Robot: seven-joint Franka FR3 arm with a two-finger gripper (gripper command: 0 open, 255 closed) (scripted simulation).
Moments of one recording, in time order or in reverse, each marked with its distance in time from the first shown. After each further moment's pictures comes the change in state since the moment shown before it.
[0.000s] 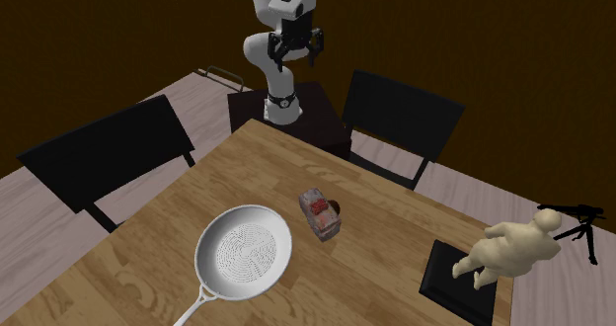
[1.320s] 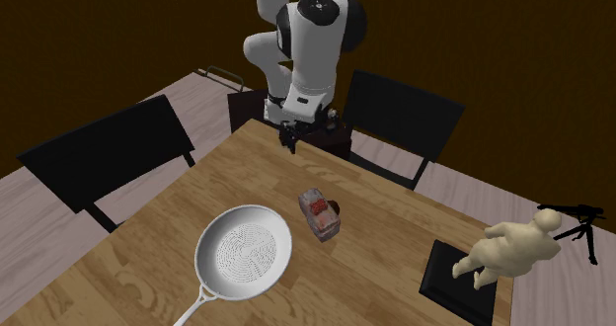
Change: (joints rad) arm -0.010 0.683 -0.042 0.313 -0.007 0.376 -0.072
